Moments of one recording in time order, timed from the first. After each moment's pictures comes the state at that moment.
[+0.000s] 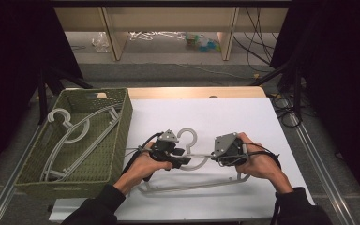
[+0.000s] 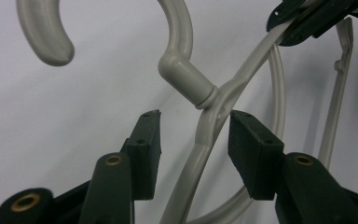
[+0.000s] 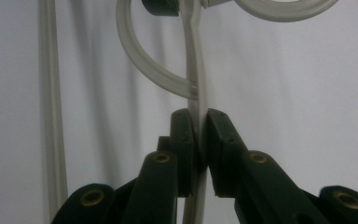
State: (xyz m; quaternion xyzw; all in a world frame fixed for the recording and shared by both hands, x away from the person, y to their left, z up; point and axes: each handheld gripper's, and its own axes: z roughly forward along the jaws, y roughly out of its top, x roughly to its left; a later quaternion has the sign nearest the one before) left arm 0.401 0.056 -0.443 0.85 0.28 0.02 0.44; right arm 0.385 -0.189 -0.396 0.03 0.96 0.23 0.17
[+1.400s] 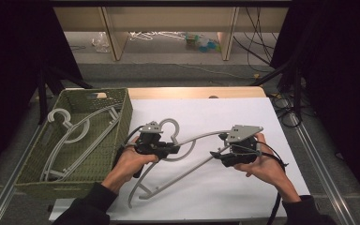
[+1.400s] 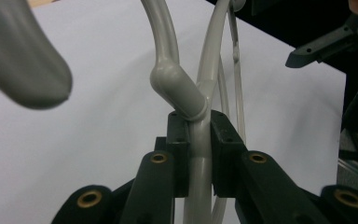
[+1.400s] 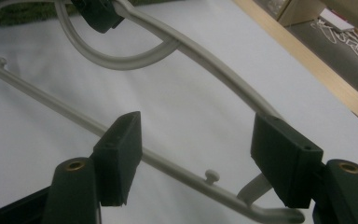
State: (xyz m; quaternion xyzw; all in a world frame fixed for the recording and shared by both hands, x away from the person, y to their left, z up) left arm 0.395 0.094 -0.403 0.81 0.32 0.03 0.49; right arm 0.377 -0.212 -0.381 0.20 0.88 0.38 0.19
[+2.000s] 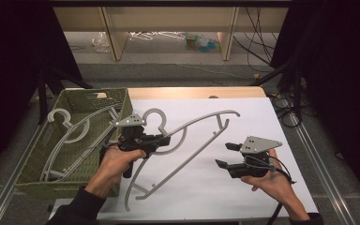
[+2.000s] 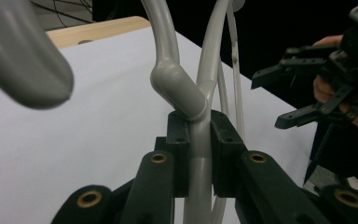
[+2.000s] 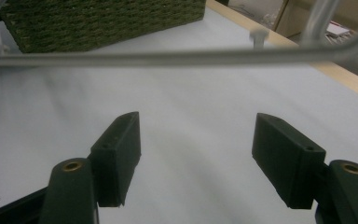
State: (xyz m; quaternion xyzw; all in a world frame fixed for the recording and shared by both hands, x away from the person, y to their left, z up) left arm 0.372 0.126 -0.356 0.76 0.35 0.04 0.54; right arm 0.343 -0.235 -0.395 0.25 0.84 0.45 0.17
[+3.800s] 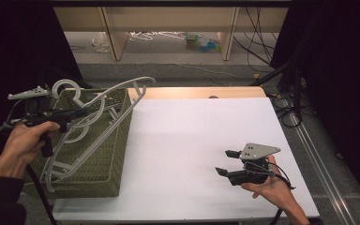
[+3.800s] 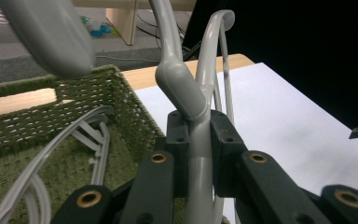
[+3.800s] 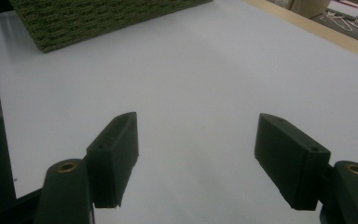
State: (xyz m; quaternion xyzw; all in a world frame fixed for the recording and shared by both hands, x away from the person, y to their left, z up) left arm 0.393 0.325 -0.303 0.70 0.47 0.13 0.52; right arm 0.336 -0.237 -0.413 0.25 0.84 0.45 0.15
